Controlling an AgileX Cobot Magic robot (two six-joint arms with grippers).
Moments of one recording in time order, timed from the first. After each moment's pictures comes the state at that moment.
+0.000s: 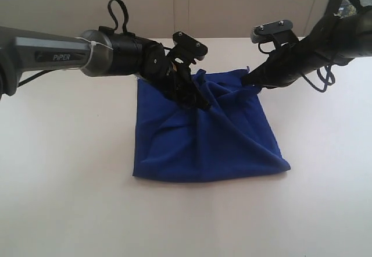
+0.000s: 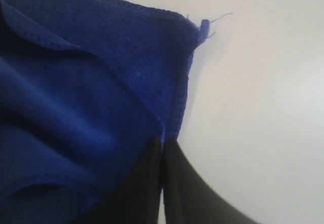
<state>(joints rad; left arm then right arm) -0.65 2.20 -1.64 -0.11 0.36 0.26 0.14 2.07 -1.37 0.55 0.36 -0.71</state>
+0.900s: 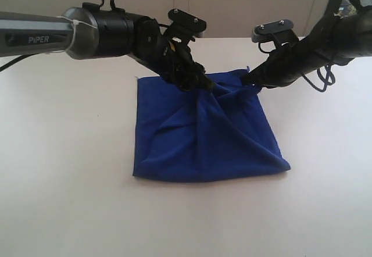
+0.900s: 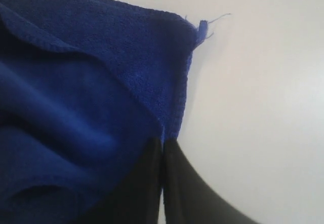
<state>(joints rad) -0.65 2.11 -1.64 -0.13 0.39 0.22 0.14 2.07 -1.37 0.55 0.36 -0.70</state>
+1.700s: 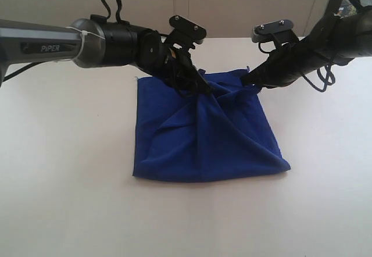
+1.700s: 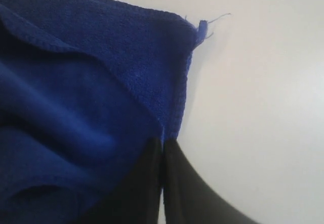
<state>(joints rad) -0.65 2.15 -1.64 -0.12 0.32 0.24 0.14 2.07 -1.37 0.55 0.36 -0.70</state>
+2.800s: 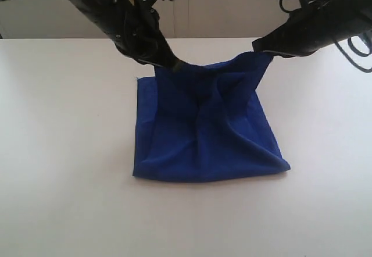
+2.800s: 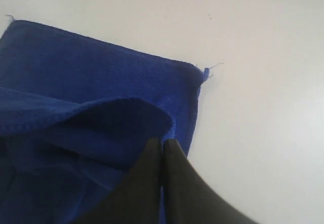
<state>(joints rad) -0.64 1.74 -1.52 -0.04 0.76 0.26 0.14 1.73 -1.24 0.55 0.45 -0.65</state>
